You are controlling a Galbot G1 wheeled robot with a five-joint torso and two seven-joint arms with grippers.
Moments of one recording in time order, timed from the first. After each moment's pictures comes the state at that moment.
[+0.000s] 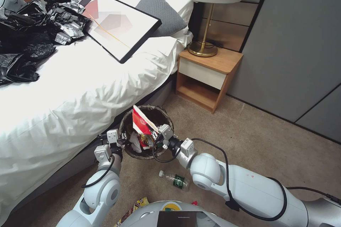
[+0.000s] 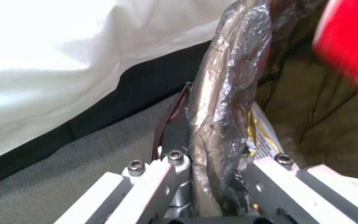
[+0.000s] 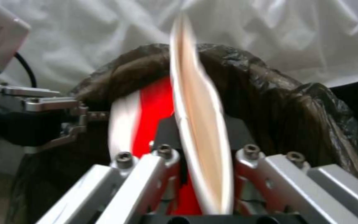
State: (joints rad) left arm 1.54 -1.18 -0.34 -2.20 -0.56 0.31 -0.54; right arm -0.74 0.88 -0.58 2.02 0.56 -0.08 0.33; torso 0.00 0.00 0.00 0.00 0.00
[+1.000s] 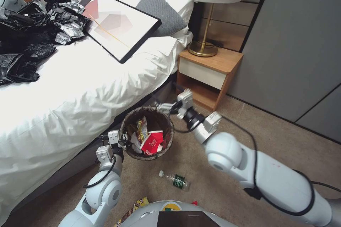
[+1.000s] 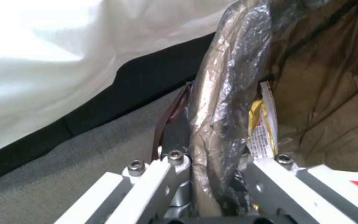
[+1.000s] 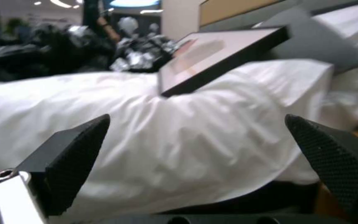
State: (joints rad) left arm 1.54 -1.18 -0.32 -2.19 -0.54 0.30 -0.54; right arm -0.74 0.82 -0.30 2.23 0.66 -0.10 0.39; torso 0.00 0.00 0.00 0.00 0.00
